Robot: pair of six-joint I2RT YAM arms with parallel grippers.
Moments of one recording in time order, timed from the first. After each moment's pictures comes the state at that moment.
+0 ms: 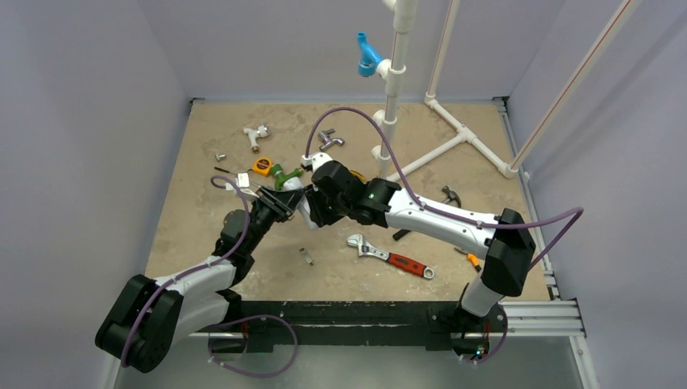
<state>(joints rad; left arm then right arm) -0.42 1.07 0.16 0.93 0.07 -1.08 1.05 1.65 1.41 -0.54 0.13 0.42</state>
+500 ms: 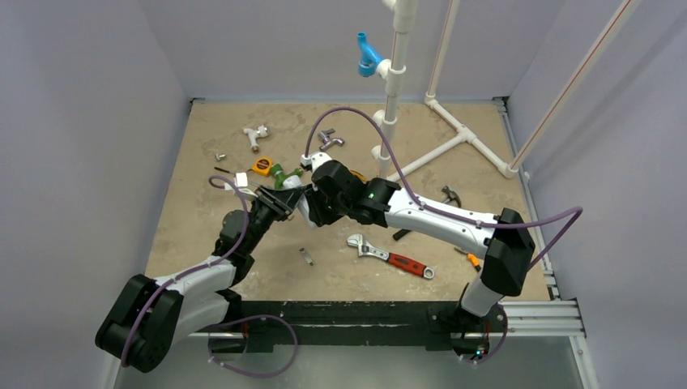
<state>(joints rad) -0.42 1.07 0.16 0.95 0.07 -1.11 1.05 1.65 1.41 -0.52 0.11 0.42</state>
